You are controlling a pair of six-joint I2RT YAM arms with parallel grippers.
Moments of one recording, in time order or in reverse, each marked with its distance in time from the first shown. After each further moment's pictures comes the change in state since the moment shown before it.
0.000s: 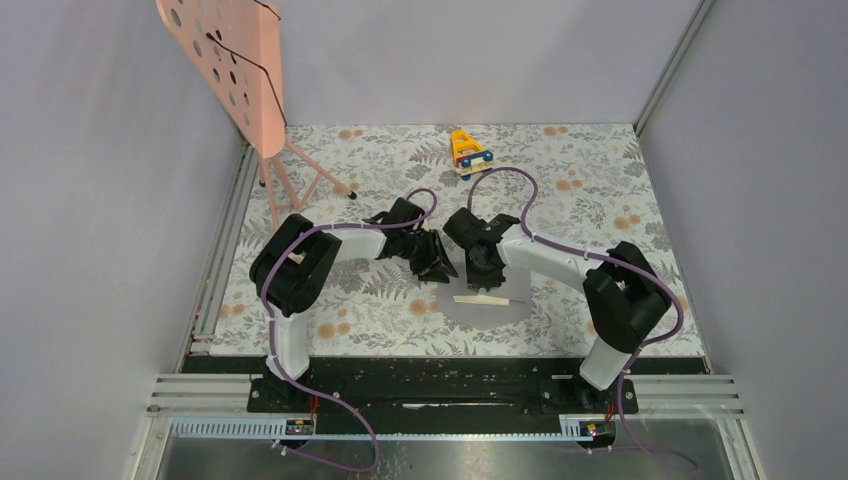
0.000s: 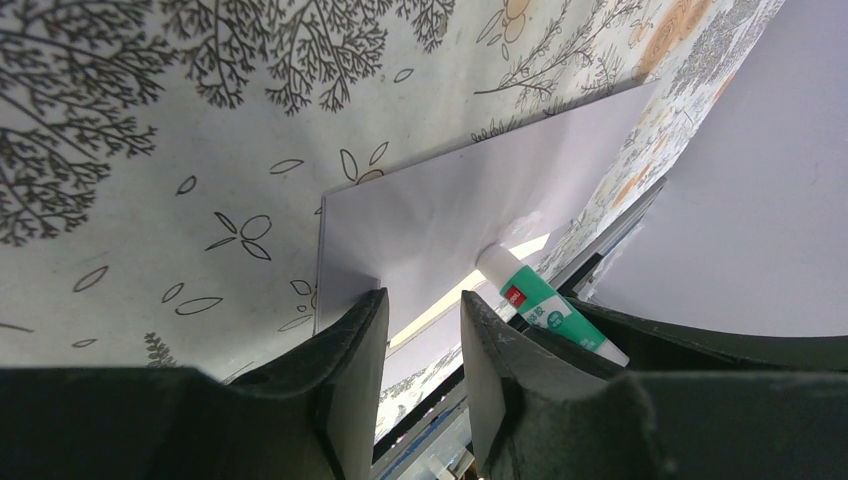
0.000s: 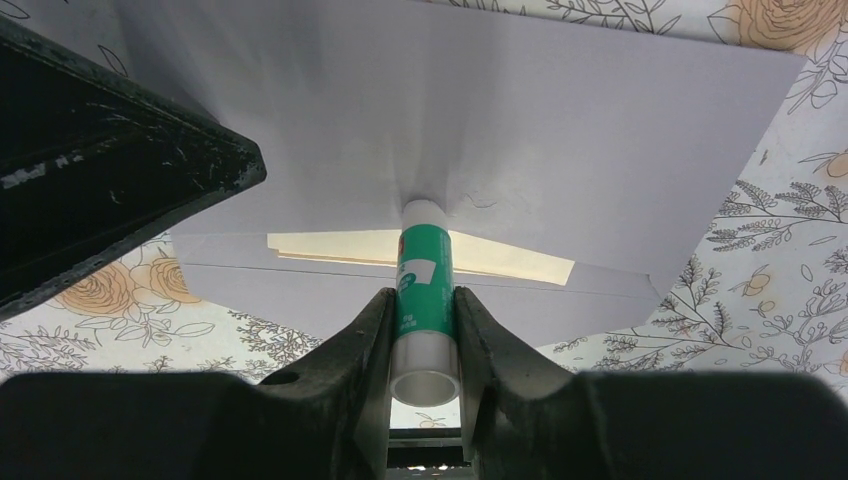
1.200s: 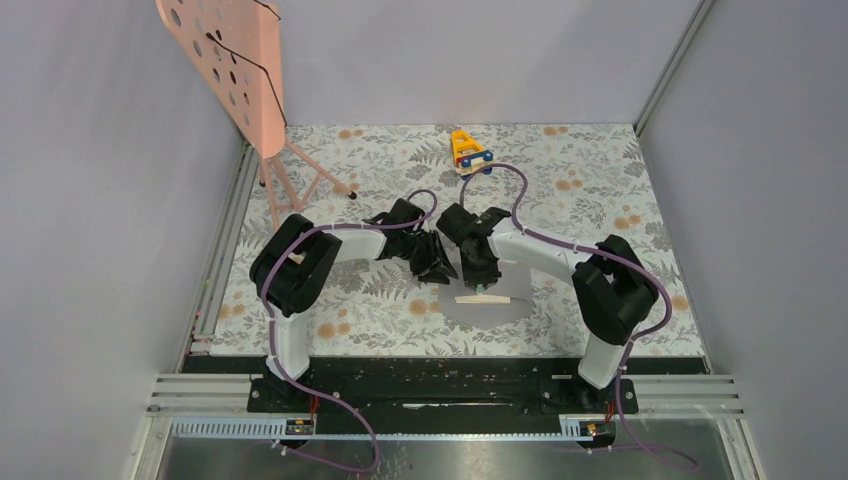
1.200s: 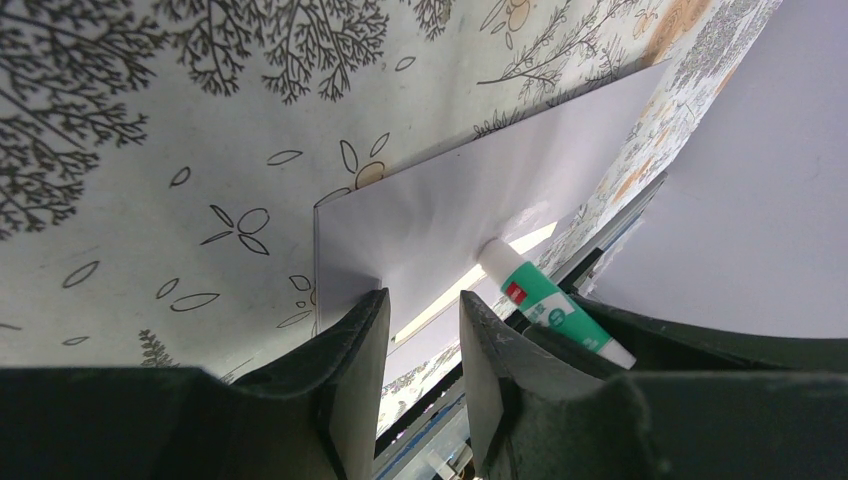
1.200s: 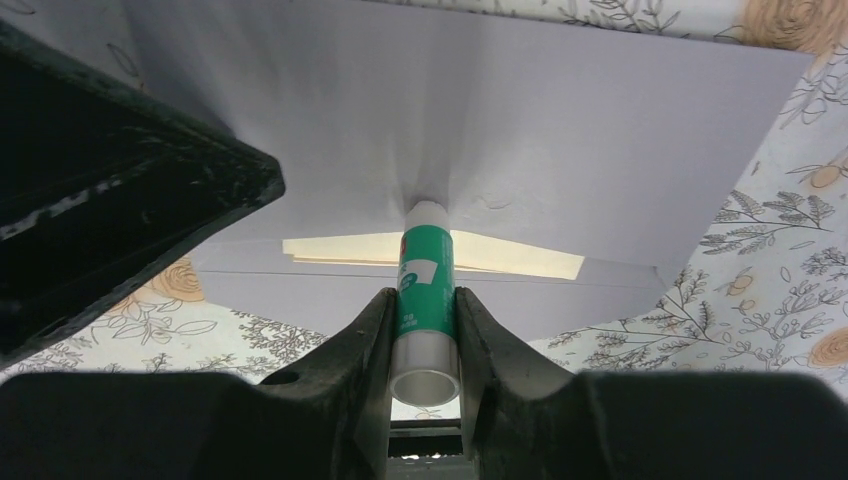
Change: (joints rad) left arm -0.004 0.000 -0.006 0.001 0.009 0.001; right arm -0.002 0.056 0.079 -0.066 -0.003 -0.032
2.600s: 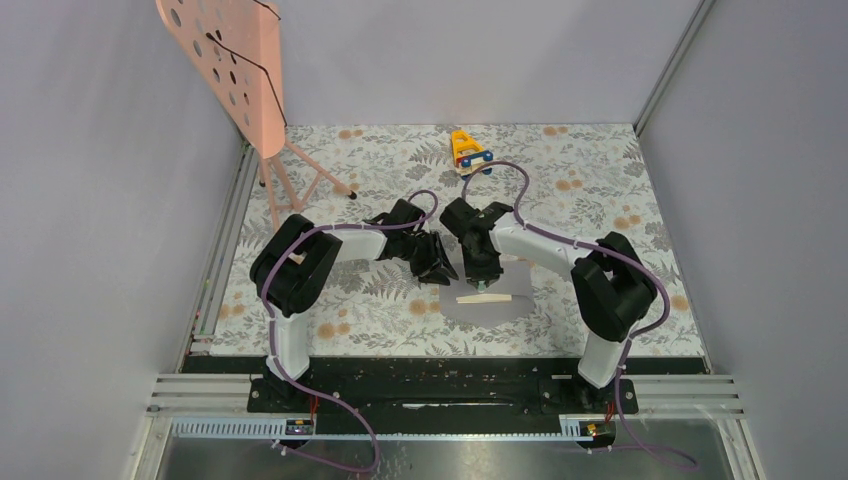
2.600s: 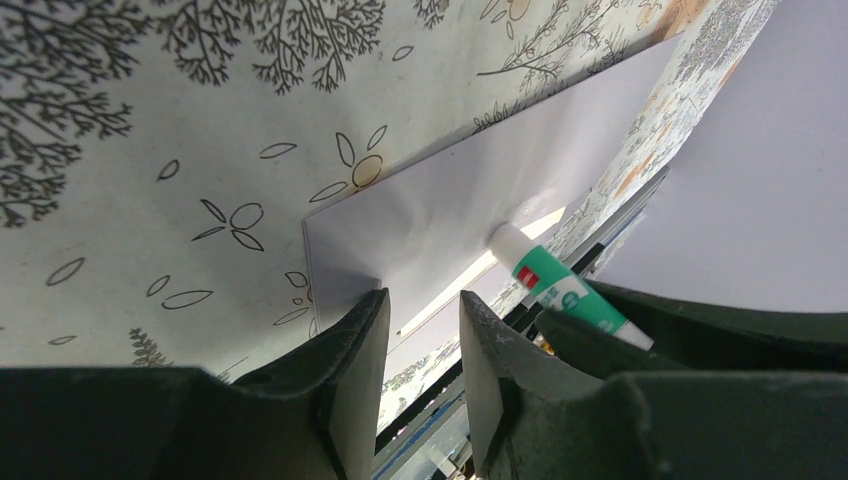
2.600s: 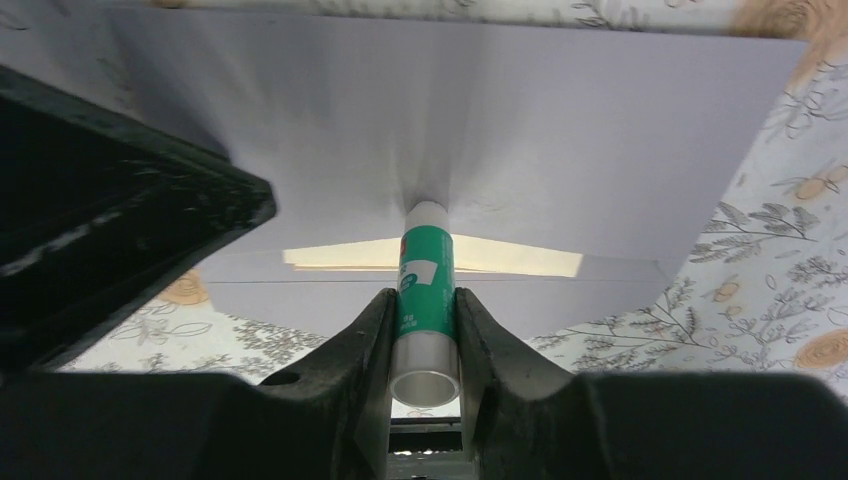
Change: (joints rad) left arm -0.001 0.000 0.000 -0.005 0.006 0.004; right arm -0.033 0.014 0.017 -0.016 -0.024 -0.036
